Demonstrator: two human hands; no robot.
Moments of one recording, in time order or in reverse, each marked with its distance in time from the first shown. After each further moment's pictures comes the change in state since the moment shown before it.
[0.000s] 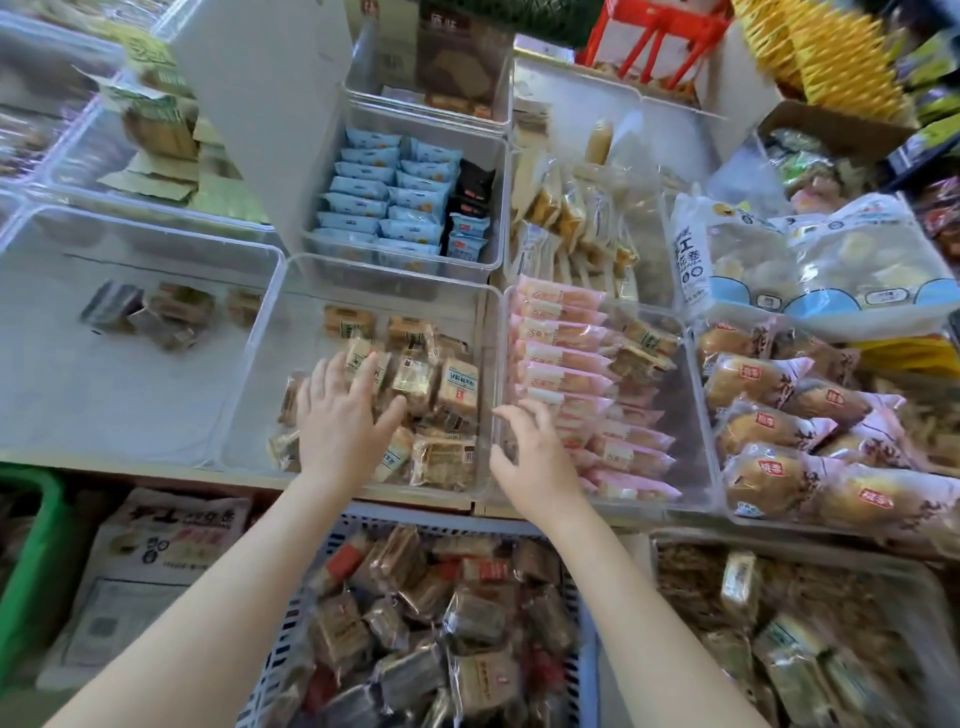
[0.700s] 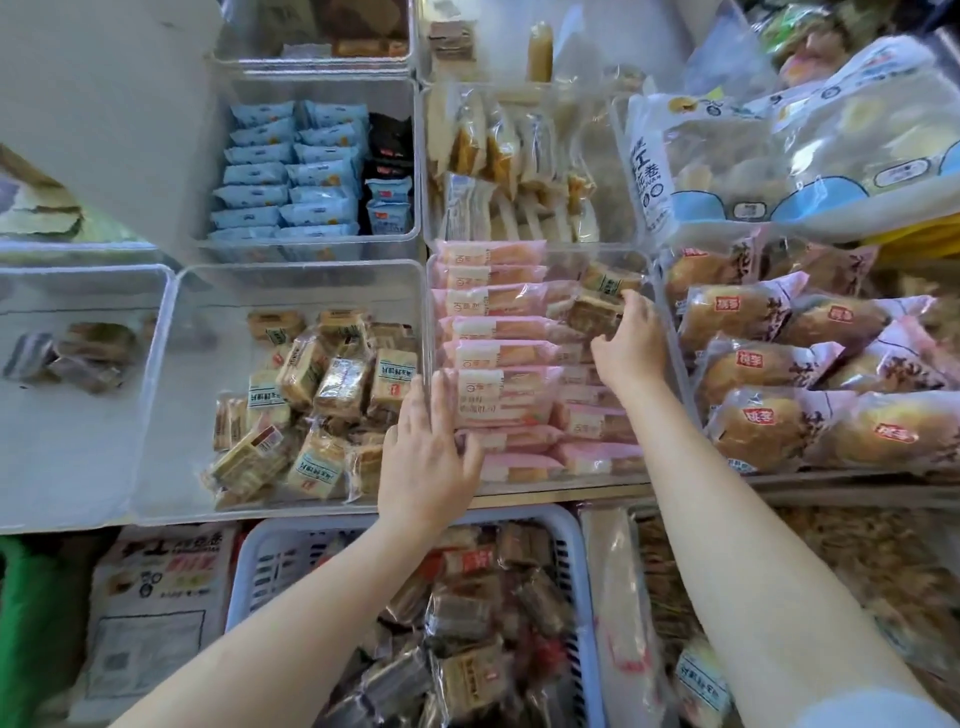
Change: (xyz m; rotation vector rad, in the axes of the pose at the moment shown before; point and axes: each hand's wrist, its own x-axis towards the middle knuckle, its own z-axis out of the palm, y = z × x) left_hand -0.043 0.135 0.074 0.001 -0.208 0.166; right_hand 0.103 0.166 -0.094 -0.033 0.421 0.388
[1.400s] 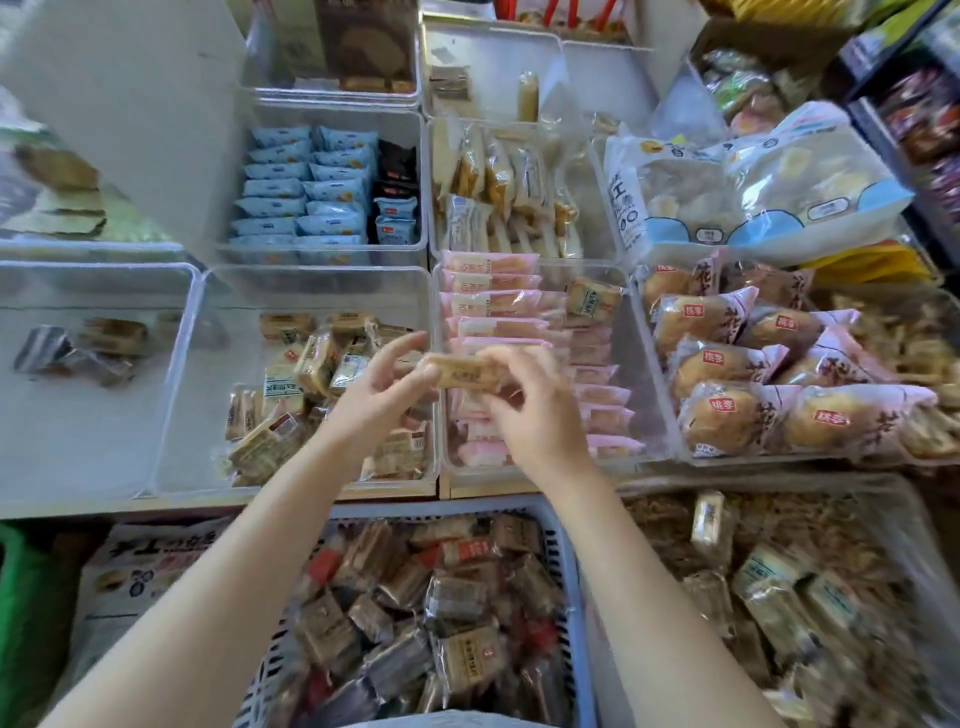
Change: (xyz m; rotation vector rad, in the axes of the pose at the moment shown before) left_hand 0.004 -0.032 -0.106 -1.051 -0.273 -0.045; right_hand -0.166 -0.085 -0.027 0.344 -0.050 -0.491
